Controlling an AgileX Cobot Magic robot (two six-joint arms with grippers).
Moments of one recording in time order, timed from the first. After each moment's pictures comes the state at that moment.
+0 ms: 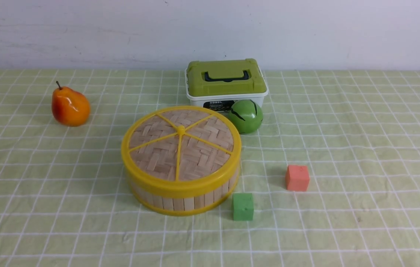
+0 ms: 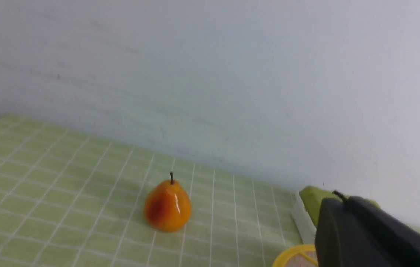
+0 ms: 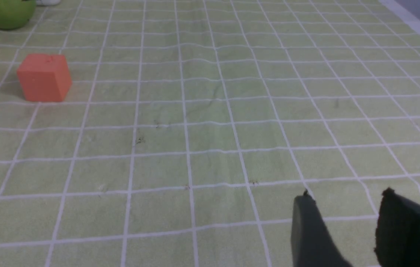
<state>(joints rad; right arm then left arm) -0.10 -0.02 0.02 -0.05 0.37 0.07 0.02 0.58 -0.65 -0.04 0.17 -0.31</state>
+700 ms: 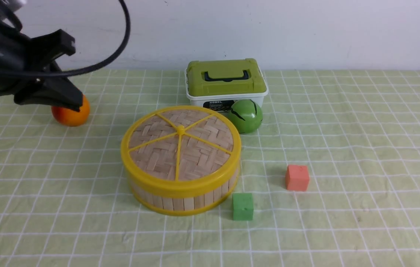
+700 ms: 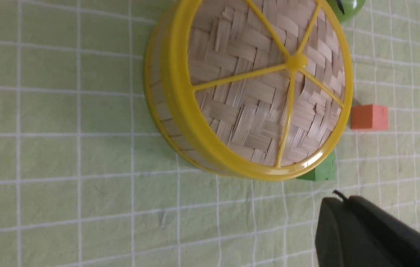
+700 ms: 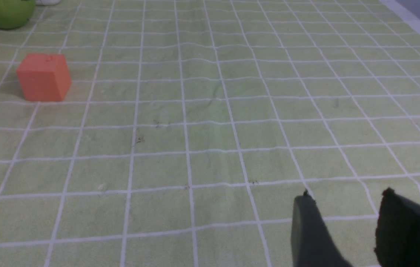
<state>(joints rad) -0.10 -0.02 0.02 -0.05 0.37 0.07 0.01 1.50 -1.47 -0.52 1.14 -0.03</state>
